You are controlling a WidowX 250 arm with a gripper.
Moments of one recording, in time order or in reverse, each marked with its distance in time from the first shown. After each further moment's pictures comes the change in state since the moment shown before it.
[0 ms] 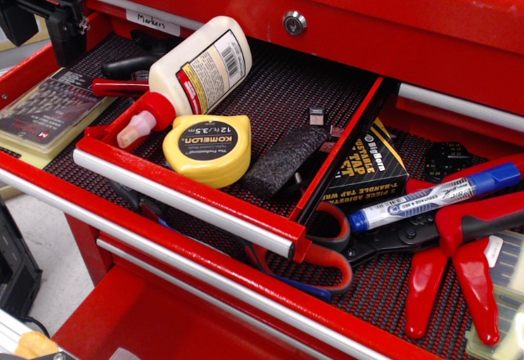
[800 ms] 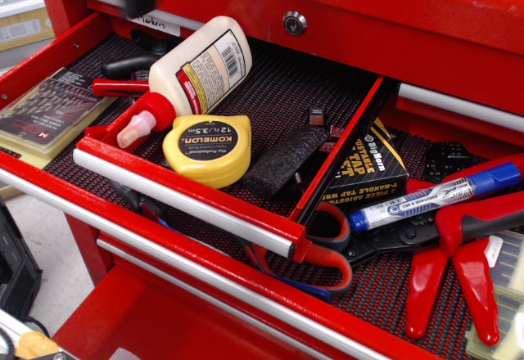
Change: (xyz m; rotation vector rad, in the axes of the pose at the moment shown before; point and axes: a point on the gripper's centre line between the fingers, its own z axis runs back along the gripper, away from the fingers) arm 0.008 -0.109 0.093 -0.002 0.061 -0.232
